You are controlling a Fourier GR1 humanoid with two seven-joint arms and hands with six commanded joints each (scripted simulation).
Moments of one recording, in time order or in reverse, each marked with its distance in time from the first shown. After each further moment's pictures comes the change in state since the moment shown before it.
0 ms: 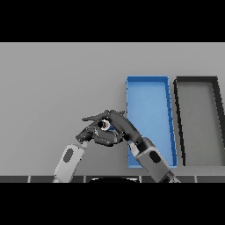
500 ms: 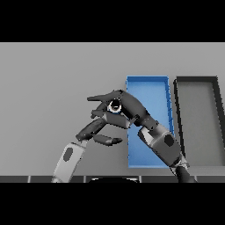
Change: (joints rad) left arm -0.014 0.004 0.009 0.011 0.003 -0.001 0.019; right arm -0.327 -0.136 -0.182 -0.011 -0.407 -0.173 0.093
